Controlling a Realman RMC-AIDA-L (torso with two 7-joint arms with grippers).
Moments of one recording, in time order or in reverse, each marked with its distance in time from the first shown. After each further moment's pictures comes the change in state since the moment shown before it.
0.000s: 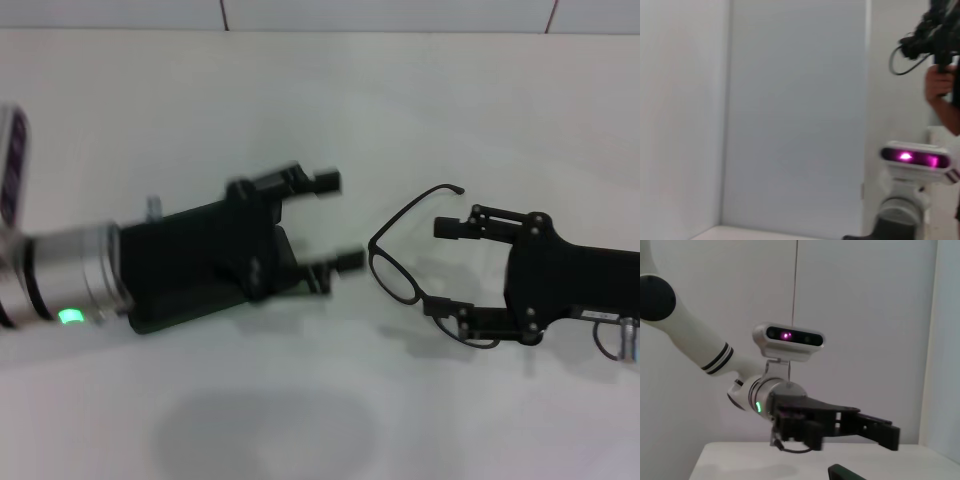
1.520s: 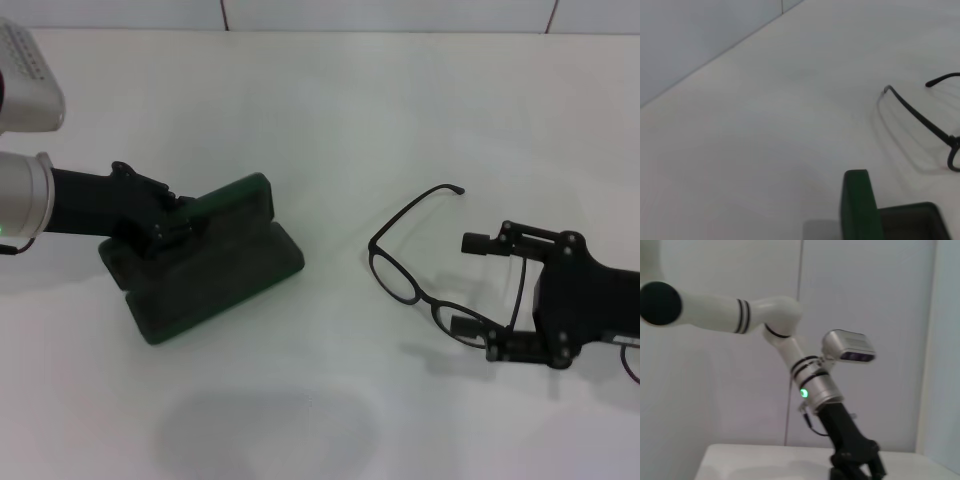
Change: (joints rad) left arm 0.059 -0.019 0.004 0.733 0.725 -0.312 -0.737; right arm -0.070 -0.012 0.023 -0.018 -0.007 -0.060 -0.059
